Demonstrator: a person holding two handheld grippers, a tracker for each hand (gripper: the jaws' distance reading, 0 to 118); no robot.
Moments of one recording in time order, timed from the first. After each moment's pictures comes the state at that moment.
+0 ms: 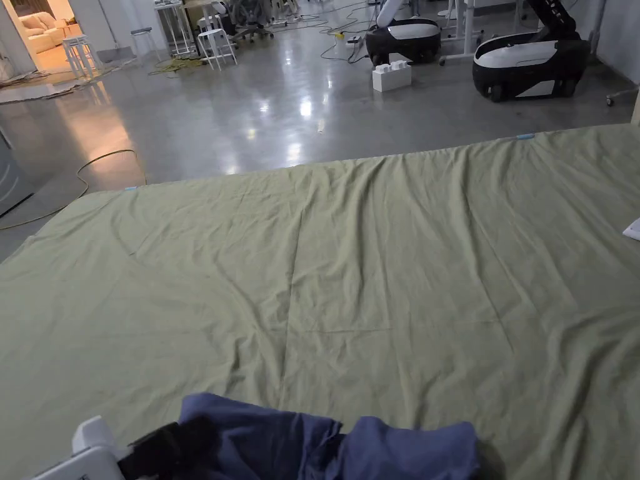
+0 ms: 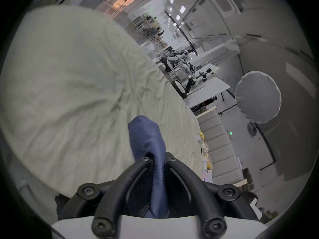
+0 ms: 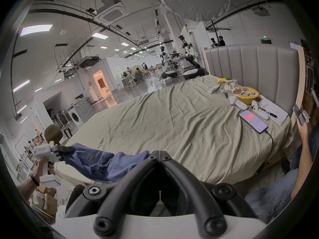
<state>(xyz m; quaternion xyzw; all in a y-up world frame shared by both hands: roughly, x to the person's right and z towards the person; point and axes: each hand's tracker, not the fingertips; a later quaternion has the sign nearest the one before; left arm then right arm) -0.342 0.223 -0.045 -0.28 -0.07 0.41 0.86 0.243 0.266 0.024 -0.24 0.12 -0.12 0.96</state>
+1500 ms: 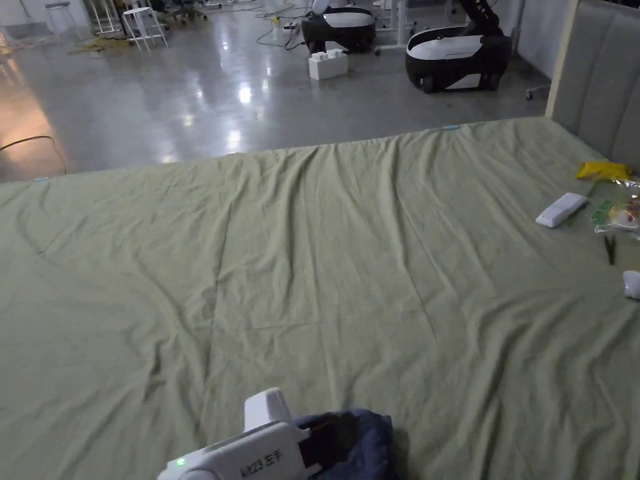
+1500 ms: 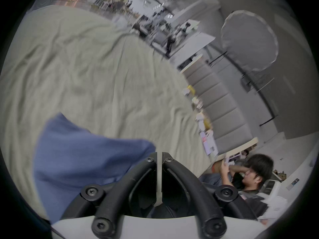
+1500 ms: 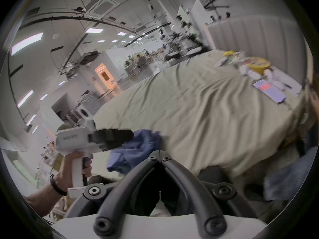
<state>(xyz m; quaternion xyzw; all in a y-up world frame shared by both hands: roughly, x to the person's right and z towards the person) -0.116 0.185 -0.126 -0.35 -0.22 0.33 0.85 0.216 0.213 -0.006 -0.33 0.18 -0.19 0.91</state>
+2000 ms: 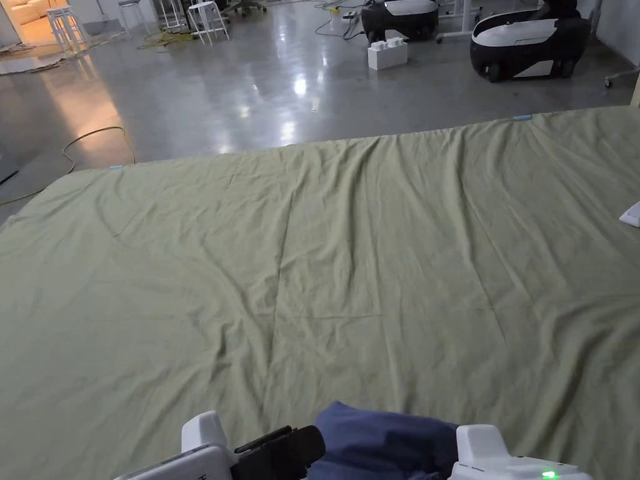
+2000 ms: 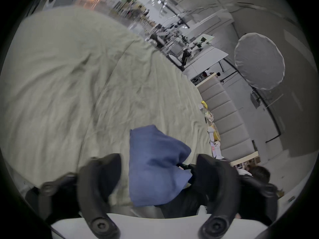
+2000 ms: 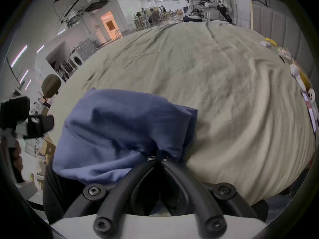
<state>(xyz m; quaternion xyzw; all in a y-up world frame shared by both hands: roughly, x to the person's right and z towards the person) -0.237 0.168 -0.084 -0.39 -0.14 0.37 0.83 0.109 0.116 -0.137 -0.48 0.21 -0.03 0.85</state>
